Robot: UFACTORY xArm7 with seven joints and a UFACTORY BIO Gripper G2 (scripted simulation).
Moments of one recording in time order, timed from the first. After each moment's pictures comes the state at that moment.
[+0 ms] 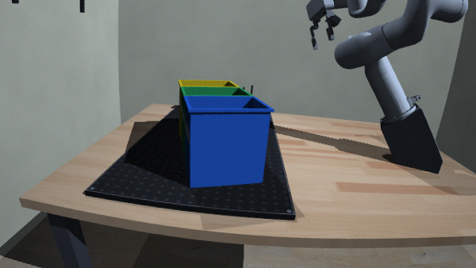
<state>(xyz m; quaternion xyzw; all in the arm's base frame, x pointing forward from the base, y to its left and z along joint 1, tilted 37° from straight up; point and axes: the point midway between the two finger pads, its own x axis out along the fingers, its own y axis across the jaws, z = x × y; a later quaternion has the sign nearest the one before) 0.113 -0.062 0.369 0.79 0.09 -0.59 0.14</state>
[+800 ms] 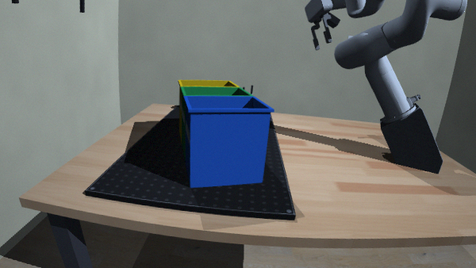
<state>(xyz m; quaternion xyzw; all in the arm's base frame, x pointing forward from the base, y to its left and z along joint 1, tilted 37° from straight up) 0.116 -0.063 0.365 0.78 0.09 -0.61 0.14</state>
